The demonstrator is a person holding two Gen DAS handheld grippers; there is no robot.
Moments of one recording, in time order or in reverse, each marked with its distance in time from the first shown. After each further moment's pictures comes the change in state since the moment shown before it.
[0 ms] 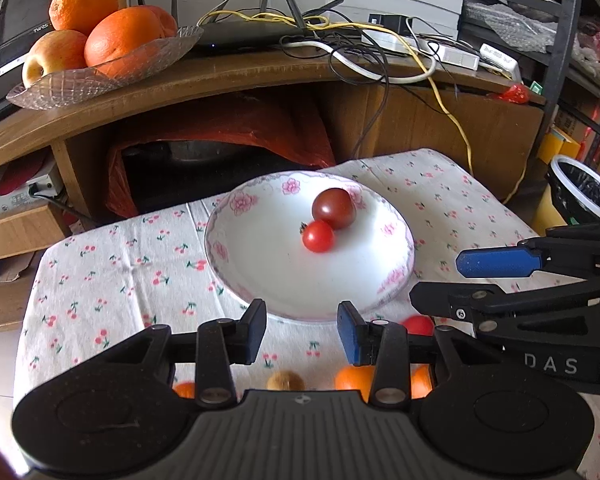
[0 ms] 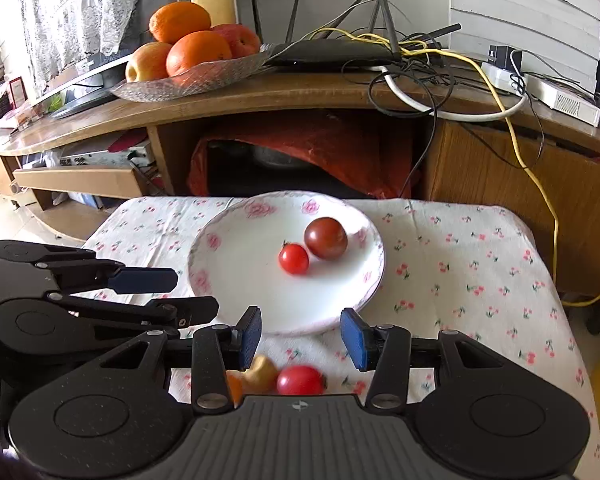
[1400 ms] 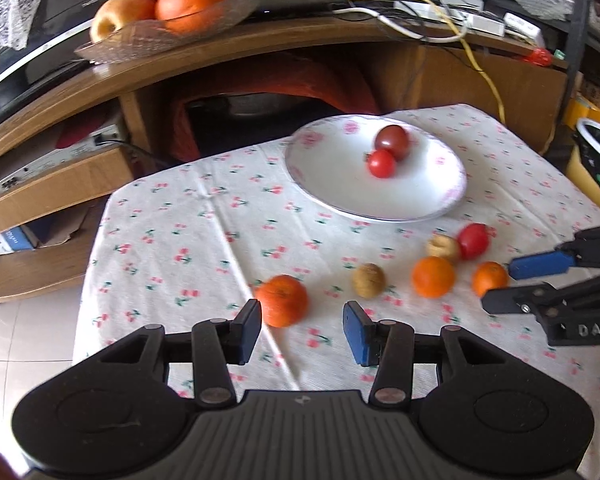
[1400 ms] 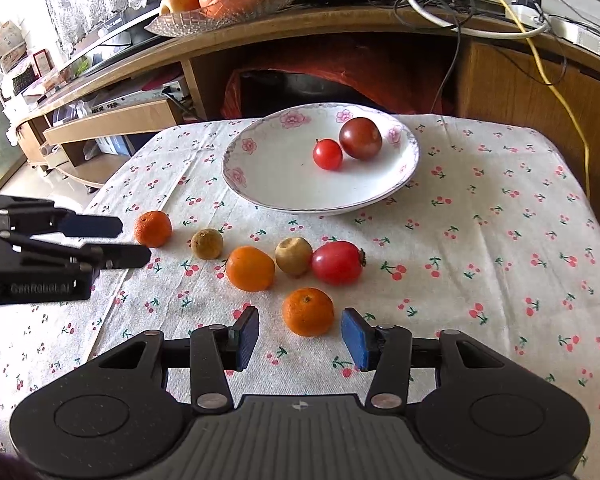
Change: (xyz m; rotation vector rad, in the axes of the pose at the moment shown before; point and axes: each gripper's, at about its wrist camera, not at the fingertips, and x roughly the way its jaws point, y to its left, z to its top) left arm -0.027 0.037 -0.049 0.010 0.066 0.120; right arm 0.001 0.003 -0.055 0.005 0.123 0.109
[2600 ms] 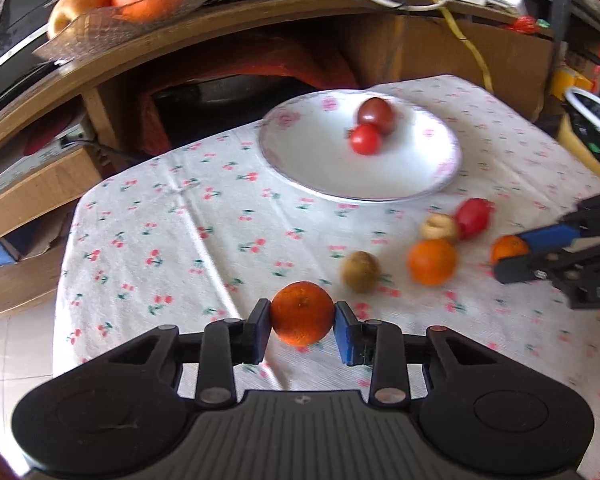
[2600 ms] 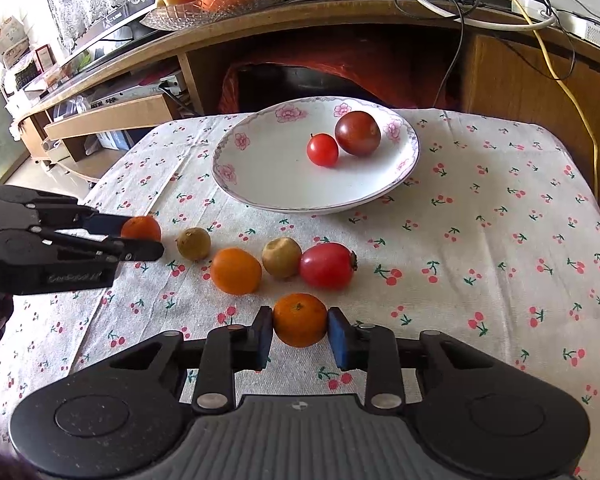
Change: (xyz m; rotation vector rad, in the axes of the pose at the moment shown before) left arm 0.019 -0.012 0.001 0.092 0.049 -0.061; right arm 0.005 -0.013 0.004 -0.011 0.016 0.019
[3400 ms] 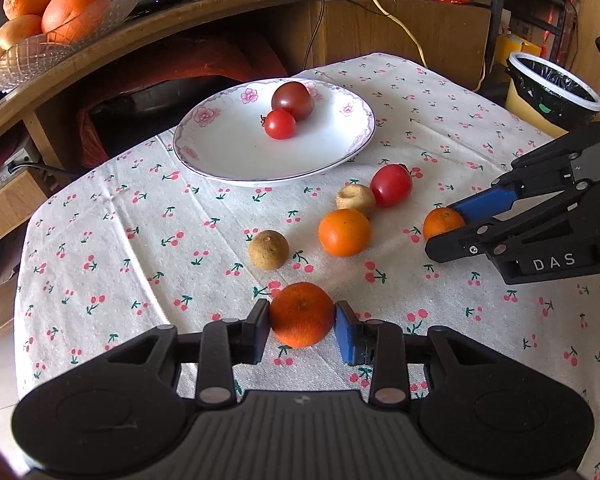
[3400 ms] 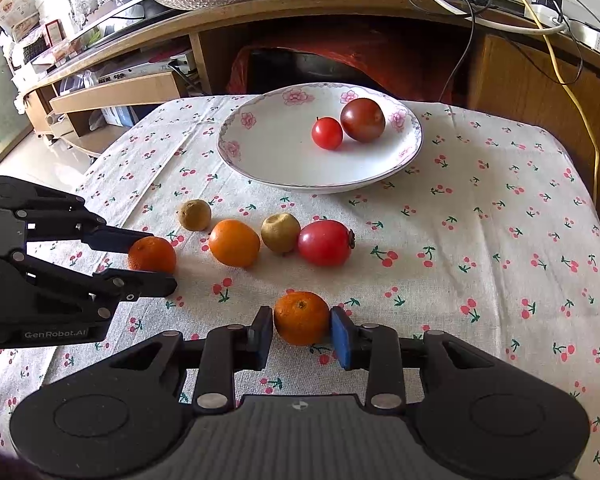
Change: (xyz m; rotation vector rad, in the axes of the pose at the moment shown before) left arm 0.003 -0.037 -0.012 0.111 0.014 -0.080; right arm -0.001 0.003 -0.007 -0.063 0.036 -0.013
